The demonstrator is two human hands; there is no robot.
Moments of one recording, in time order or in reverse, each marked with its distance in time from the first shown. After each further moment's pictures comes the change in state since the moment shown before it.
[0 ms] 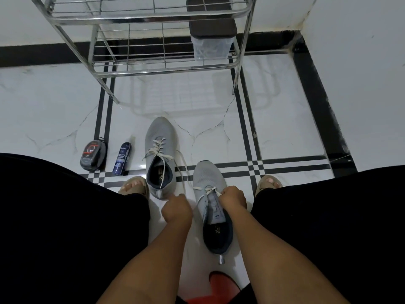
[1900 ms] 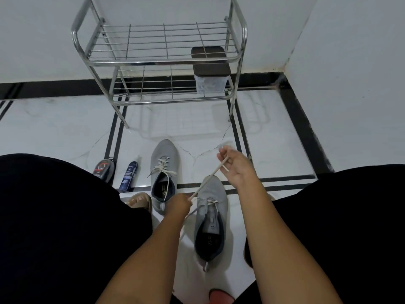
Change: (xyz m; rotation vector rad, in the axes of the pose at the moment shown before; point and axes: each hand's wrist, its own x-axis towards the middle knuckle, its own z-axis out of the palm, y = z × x) left_hand 0.012 -0.002 -0.044 -0.547 -0.048 0.088; right_hand -0.067 -0.082 -0.112 1.353 -0.248 -0.254
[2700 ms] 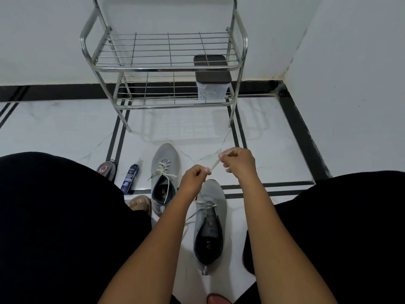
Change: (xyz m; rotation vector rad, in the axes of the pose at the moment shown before) left_hand -0.041 0.077 -0.038 -0.528 0.055 0.403; right_hand -0.022 -0.020 0.006 -0.838 0.150 -0.376
